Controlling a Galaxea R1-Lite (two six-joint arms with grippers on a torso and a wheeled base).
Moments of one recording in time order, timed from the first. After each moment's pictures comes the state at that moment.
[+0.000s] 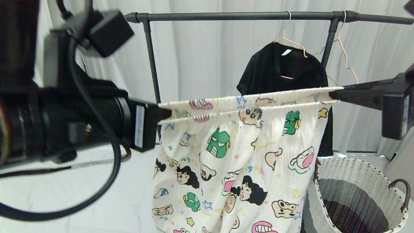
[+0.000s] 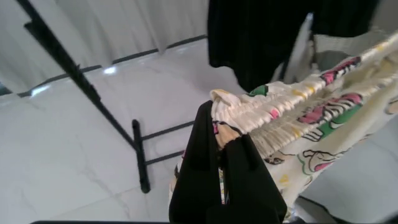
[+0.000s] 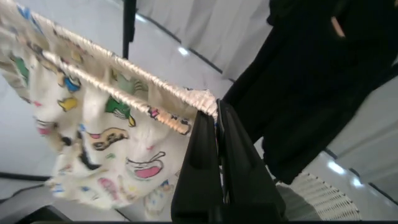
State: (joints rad) left arm -0.82 1.37 -1.31 0.36 0.30 -0.11; right arm 0.92 1.27 -1.33 0.33 -0.35 -0.10
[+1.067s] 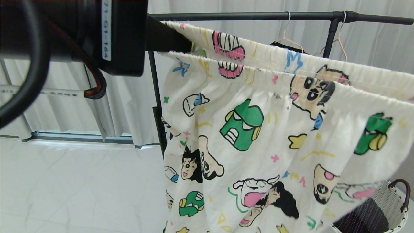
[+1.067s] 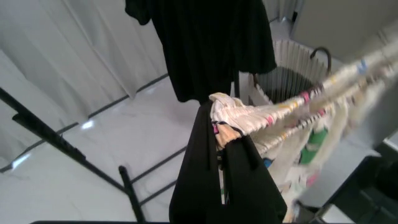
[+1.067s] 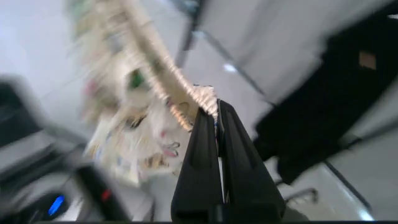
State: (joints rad) left arm -0.98 1.48 -1.80 0.63 0.29 0.01; right arm 0.96 1.10 -1.54 0.76 0.08 -0.21
